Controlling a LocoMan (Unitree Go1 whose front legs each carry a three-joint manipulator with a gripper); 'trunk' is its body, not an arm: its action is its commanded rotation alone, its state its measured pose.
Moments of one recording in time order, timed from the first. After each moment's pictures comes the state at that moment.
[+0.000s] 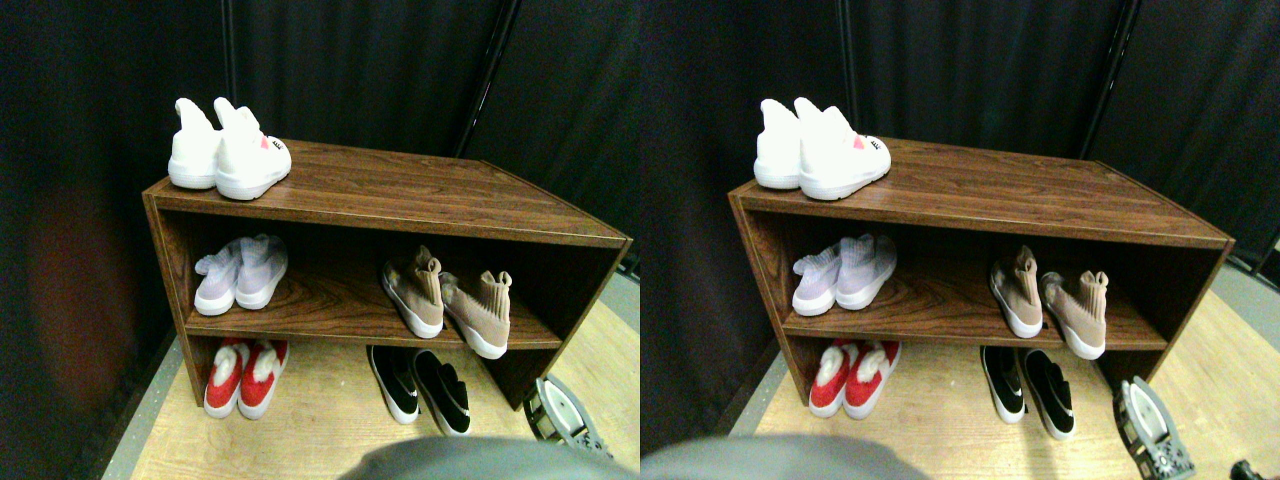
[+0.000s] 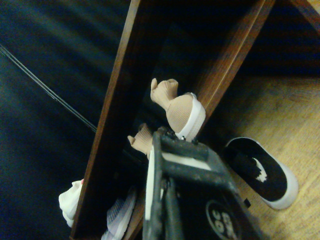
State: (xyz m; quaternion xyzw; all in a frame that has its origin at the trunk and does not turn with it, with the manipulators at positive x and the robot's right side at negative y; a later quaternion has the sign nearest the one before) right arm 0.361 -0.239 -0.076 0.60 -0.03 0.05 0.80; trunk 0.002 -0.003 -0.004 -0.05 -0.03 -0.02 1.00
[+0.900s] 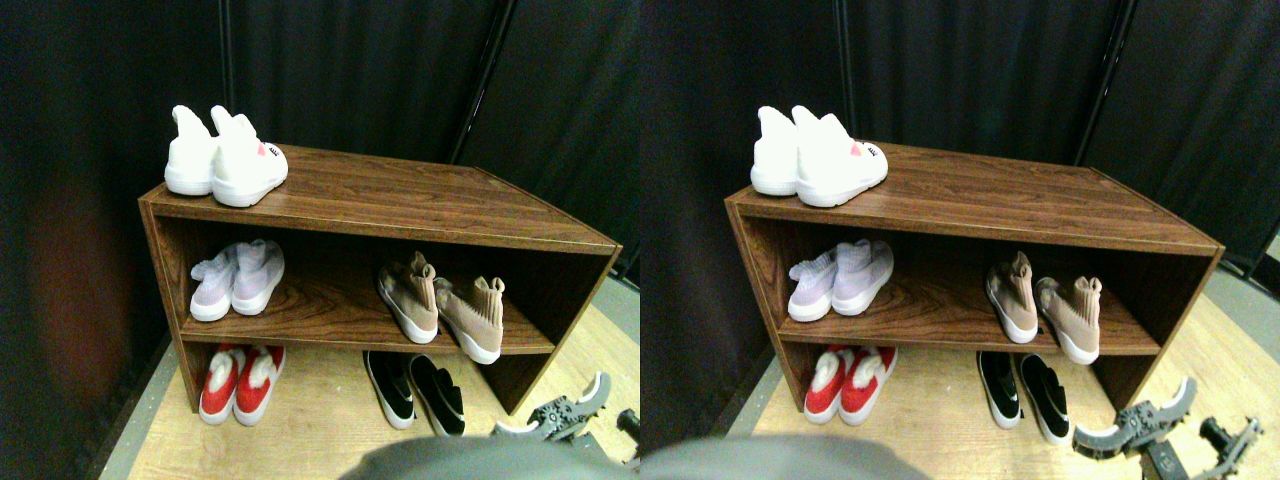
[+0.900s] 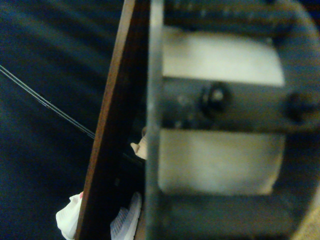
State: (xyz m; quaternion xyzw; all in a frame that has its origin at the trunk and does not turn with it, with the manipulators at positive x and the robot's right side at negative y) right arm 0.386 -0.225 -0.060 0.55 -0.02 0.04 0.83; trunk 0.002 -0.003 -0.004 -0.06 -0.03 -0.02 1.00
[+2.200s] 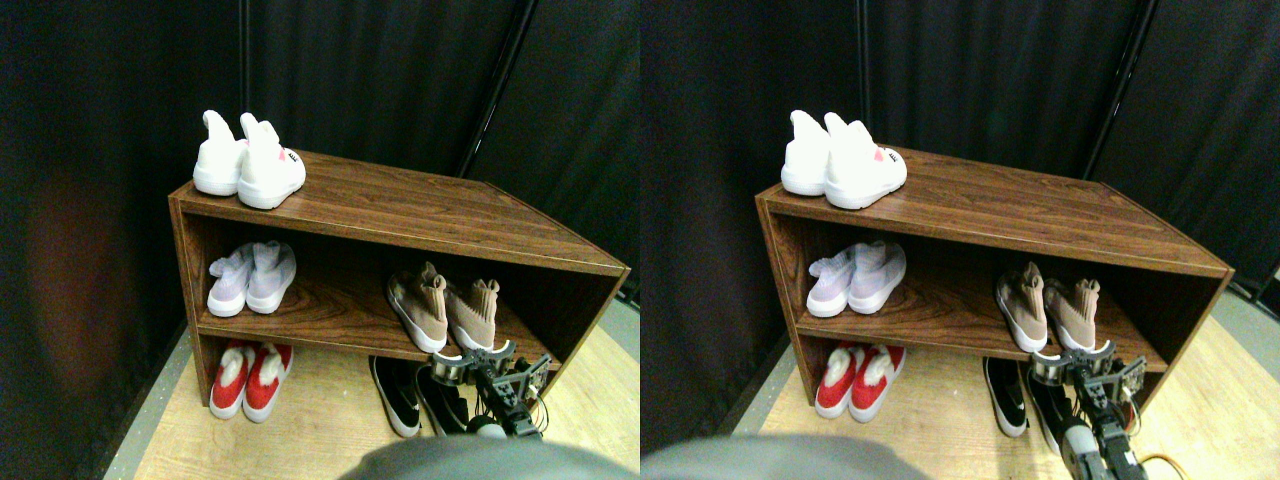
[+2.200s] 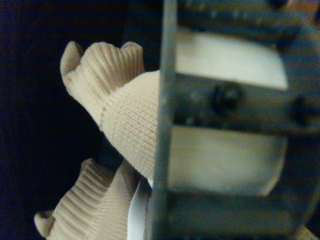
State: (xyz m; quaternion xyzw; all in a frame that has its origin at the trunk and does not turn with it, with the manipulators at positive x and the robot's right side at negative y) right arm 0.481 -0.225 -0.115 0.61 0.02 -0.04 0.79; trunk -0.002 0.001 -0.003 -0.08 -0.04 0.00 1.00
